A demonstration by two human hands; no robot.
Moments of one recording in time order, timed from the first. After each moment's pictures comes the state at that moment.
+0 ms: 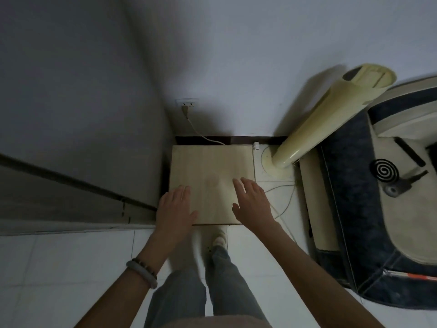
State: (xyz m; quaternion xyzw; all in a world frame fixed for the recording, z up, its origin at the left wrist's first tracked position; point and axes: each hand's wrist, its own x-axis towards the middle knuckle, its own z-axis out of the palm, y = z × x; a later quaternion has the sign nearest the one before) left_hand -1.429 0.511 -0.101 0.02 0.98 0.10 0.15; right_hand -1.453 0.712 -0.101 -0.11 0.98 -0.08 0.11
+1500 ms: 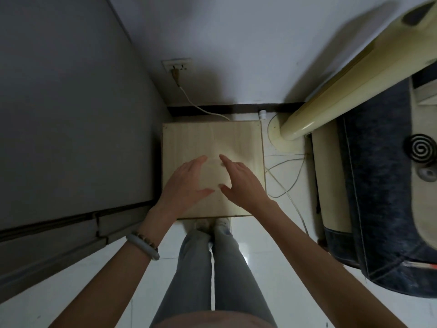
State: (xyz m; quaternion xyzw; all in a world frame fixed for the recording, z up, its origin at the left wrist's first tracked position) left_hand -1.526 0.522 -0.166 0.06 0.93 0.29 0.23; right_hand -1.531 0.694 -0.176 -0.14 0.93 -0.26 0.20
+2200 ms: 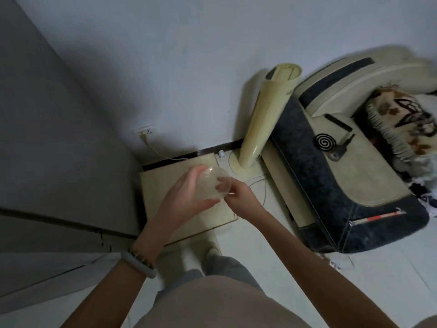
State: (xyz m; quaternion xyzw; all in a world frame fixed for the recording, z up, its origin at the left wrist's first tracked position) left_hand -1.450 0.583 0.005 0.16 0.88 0.42 0.15; right_hand -1.417 0.749 -0.025 0.11 0.84 -0.52 0.11
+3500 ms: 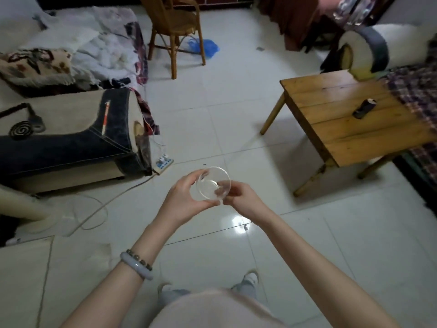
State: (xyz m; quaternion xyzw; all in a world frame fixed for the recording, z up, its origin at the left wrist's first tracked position) left_hand -0.920 0.659 0.015 0.68 0.54 0.28 0.42; right_hand -0.745 0.638 0.019 0.61 0.46 -0.58 -0.29
